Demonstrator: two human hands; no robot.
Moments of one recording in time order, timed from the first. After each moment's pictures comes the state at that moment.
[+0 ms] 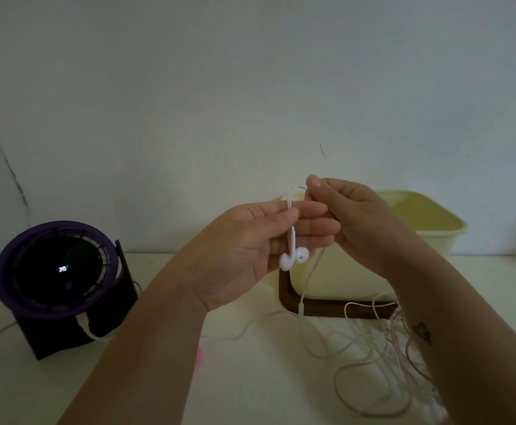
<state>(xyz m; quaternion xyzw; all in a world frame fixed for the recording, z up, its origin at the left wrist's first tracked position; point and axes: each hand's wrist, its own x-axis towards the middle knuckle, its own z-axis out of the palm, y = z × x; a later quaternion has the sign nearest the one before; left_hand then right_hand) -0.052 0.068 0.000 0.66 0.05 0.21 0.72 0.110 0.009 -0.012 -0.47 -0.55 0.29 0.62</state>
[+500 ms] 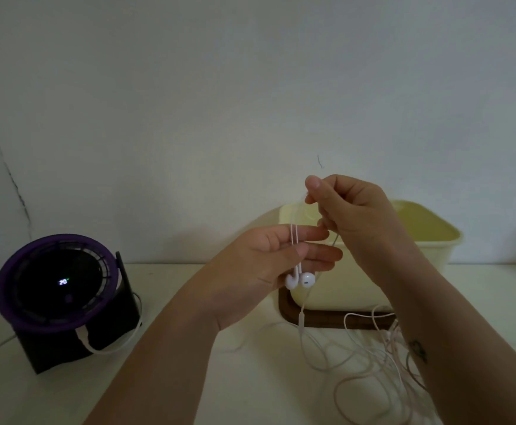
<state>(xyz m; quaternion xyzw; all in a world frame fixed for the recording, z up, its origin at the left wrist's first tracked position) -0.044 0.067 -0.011 0.73 0.08 0.20 0.65 0.096 0.005 0.000 -0.54 -0.49 0.10 0.68</state>
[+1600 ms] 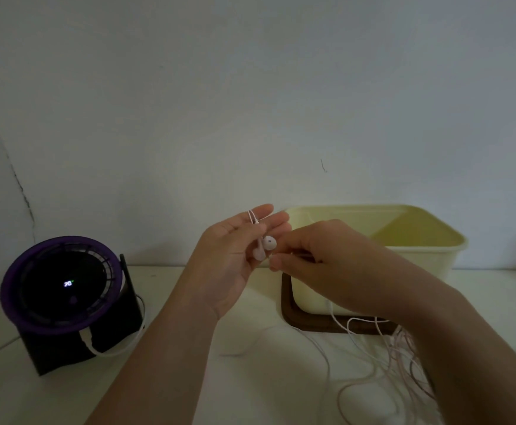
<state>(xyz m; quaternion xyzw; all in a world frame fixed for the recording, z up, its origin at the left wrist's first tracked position) -0.042 0.093 -0.015 0.55 0.13 0.39 0.73 0.065 -0.014 0.004 -0.66 -0.69 0.01 0.30</state>
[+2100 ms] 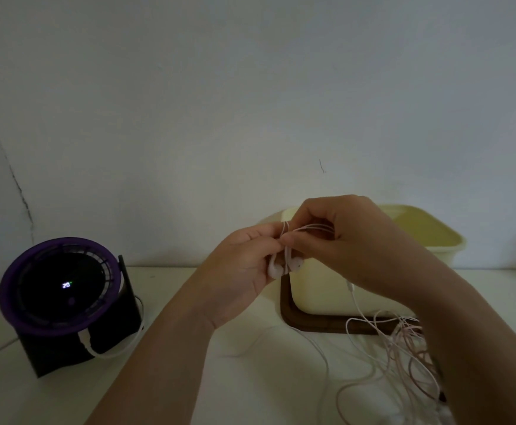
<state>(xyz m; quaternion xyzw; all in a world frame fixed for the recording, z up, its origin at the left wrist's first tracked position) -0.040 0.086 -0.017 0.66 0.09 0.27 0.70 0.077 -0.020 0.015 -0.65 -0.64 -0.01 0.40</state>
